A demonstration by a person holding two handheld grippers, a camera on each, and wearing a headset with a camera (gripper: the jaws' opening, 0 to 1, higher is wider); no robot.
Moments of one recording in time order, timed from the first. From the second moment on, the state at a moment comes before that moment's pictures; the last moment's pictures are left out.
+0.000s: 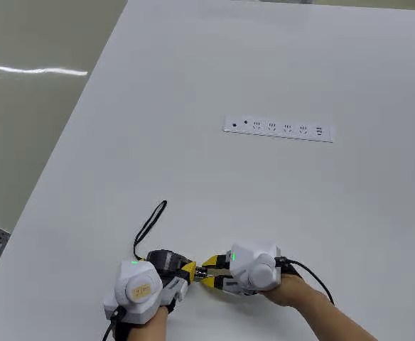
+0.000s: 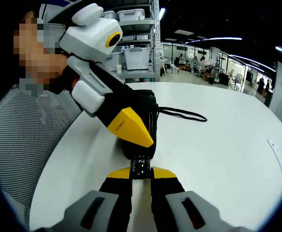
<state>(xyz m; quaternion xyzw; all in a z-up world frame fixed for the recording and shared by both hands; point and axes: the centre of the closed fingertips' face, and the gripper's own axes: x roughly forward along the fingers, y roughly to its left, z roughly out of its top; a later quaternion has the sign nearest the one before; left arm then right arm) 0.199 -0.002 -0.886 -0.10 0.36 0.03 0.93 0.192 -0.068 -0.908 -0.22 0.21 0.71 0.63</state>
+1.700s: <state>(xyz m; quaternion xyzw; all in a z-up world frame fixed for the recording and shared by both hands) 0.200 -0.002 -0.887 -0.11 0.36 0.04 0.92 0.192 -0.051 -0.910 -0.20 0.21 0.71 0.64</state>
